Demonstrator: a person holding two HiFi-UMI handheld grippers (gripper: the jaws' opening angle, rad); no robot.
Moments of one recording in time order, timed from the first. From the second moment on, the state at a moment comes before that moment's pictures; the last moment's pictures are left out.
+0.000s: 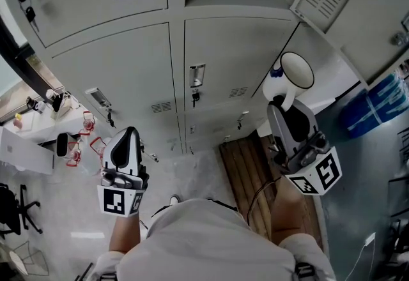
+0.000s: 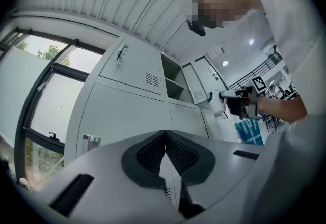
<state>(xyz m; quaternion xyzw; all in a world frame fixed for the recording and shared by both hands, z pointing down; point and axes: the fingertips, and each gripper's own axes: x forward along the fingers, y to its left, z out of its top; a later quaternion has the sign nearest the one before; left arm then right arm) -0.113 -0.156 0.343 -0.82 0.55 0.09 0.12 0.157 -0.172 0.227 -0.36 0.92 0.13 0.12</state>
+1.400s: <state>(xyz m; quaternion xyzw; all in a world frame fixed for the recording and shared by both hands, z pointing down) -0.141 -0.143 0.346 -0.80 0.58 0.08 0.12 0.215 -0.151 0.260 -0.45 0.88 0.11 0.13</state>
